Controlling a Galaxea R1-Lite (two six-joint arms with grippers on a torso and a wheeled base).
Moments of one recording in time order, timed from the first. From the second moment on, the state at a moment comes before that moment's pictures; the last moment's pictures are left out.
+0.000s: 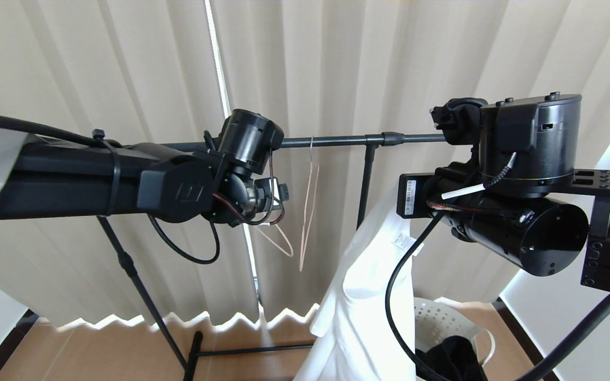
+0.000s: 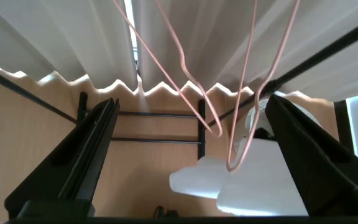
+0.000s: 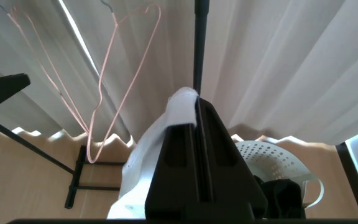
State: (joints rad) left arm -0.59 2.01 -1.54 0.19 0.50 -0.49; right arm 0.73 1.67 -1.08 -0.27 -0.61 0.25
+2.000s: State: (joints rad) left arm -0.45 2.46 -1.97 0.30 0.54 -0.60; right arm 0.73 1.68 -1.07 -0.27 -0.61 0.25
